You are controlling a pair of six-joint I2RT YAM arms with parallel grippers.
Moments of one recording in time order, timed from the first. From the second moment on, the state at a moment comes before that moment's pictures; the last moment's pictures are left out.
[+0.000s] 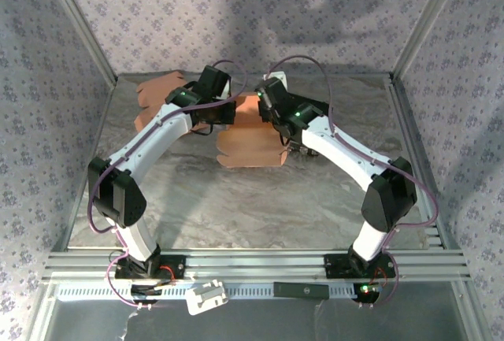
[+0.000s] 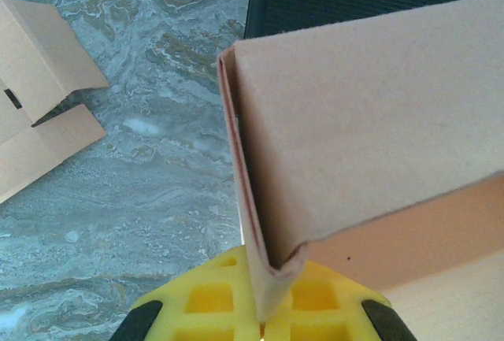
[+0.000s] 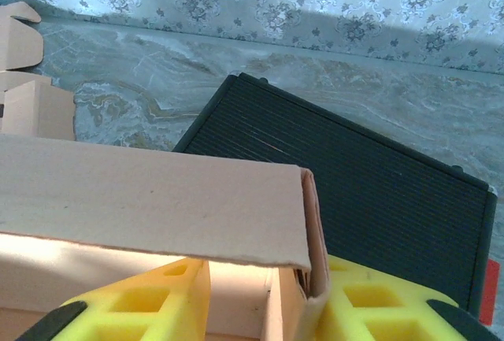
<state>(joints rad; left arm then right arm) -0.56 1.72 1.68 -0.87 -0.05 -0.35 0.69 1.71 1.56 -0.55 0.48 0.31</state>
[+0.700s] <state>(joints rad) -0.57 1.74 1.69 -0.87 -0.05 -0.36 0.71 1.72 1.56 -0.60 0.58 0.45</state>
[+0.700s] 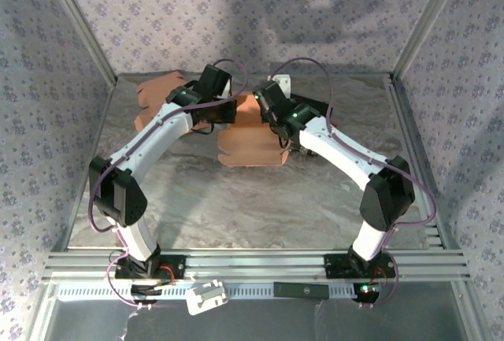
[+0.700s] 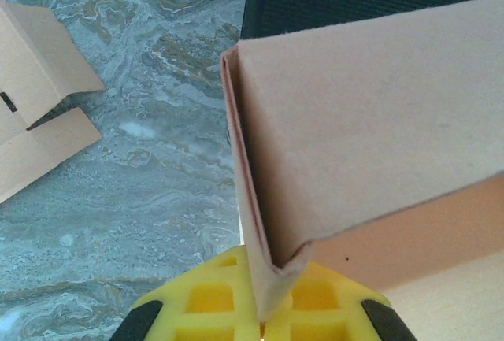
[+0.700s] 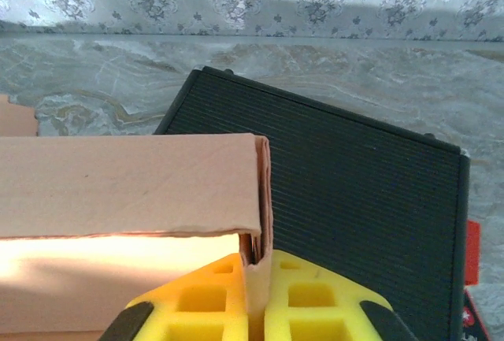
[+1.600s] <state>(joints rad) -0.53 1.68 1.38 -0.48 0.01 -0.28 0.72 1.72 1.55 -0.71 0.53 0.52</state>
